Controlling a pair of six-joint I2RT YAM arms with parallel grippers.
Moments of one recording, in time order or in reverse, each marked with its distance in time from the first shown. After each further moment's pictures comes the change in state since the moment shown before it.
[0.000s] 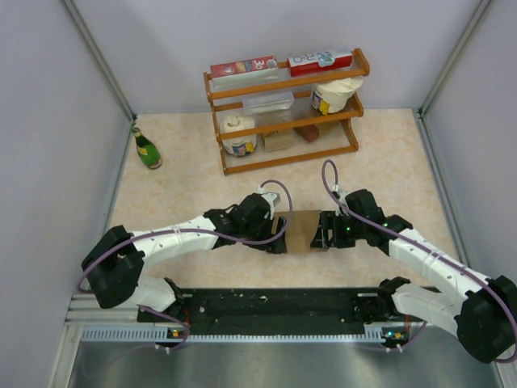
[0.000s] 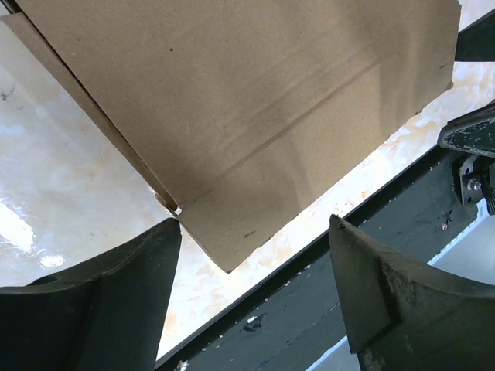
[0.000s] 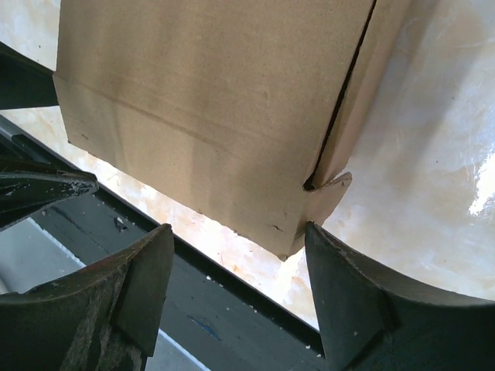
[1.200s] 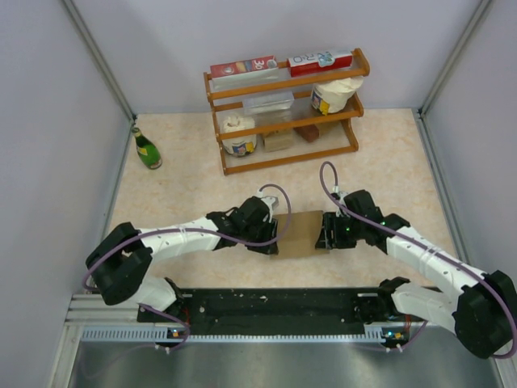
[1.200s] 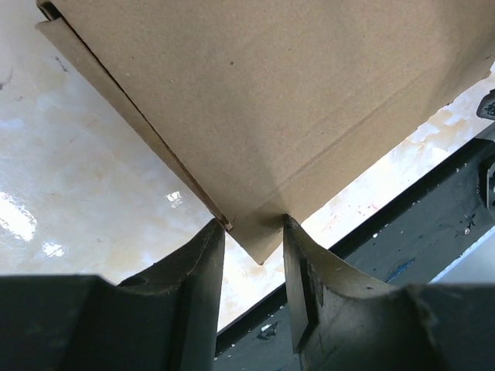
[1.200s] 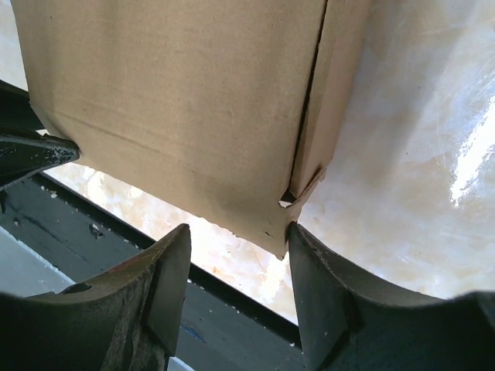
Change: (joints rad) left arm 0.013 0.037 -0.045 0.052 0.016 -0.001; right arm 0.000 0.031 -0.001 -0.017 0.043 -0.010
